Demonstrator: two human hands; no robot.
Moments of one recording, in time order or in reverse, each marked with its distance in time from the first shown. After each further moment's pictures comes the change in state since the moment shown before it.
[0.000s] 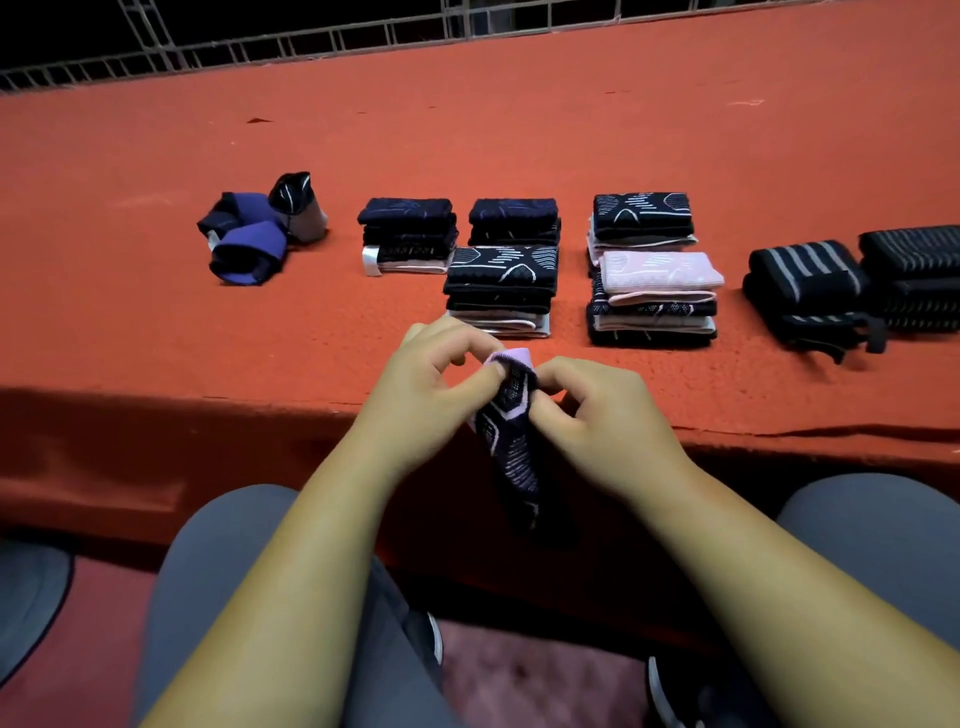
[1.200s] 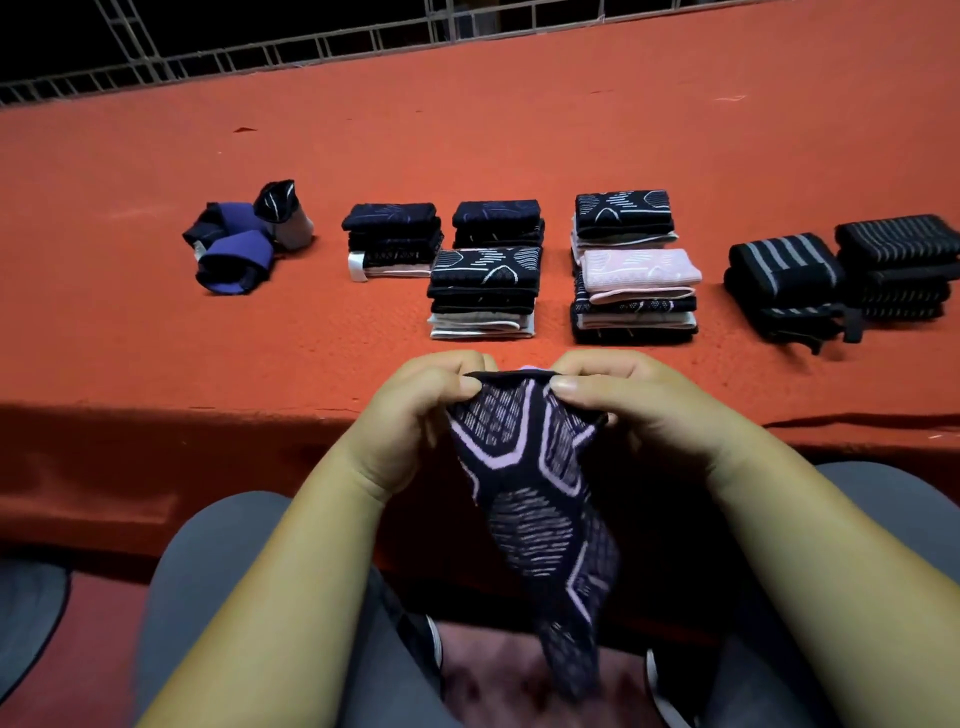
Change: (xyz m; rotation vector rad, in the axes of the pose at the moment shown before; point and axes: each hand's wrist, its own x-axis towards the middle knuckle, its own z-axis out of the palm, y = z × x) left_hand -0.005 0.013 0.009 -0.877 -0.285 -0.192; right_hand -0.003 -0.005 -0.058 0.988 -0.454 0.296
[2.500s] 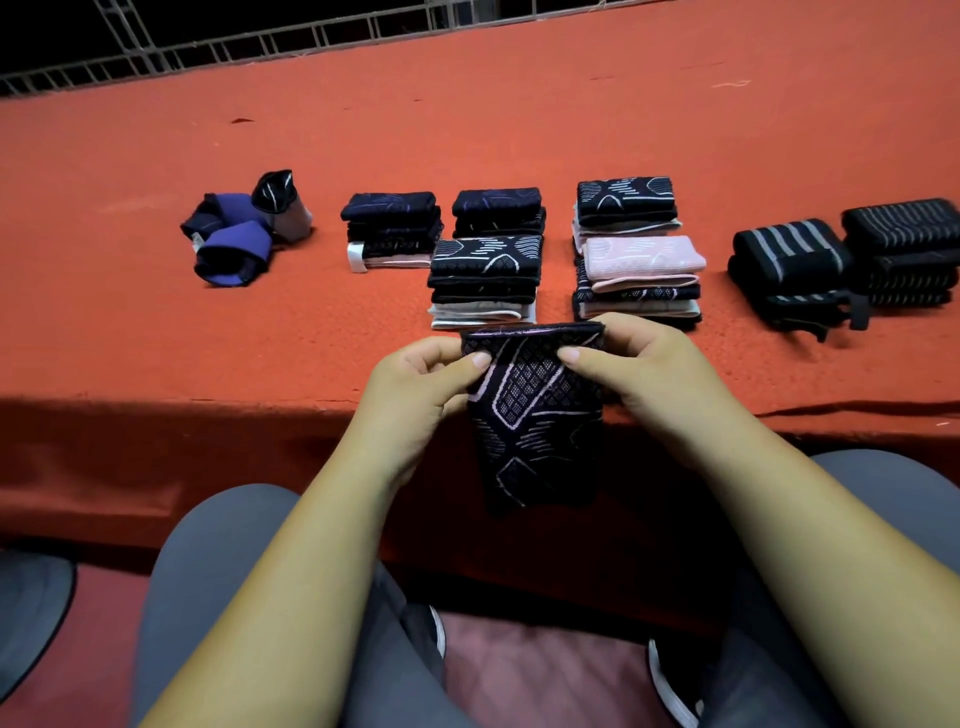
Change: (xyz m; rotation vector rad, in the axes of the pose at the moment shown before) left_hand 0.006 -0.022 -0.008 0.079 0.429 -0.111; right_hand 0.014 0.021 -0.019 -0.311 0.409 -0.150
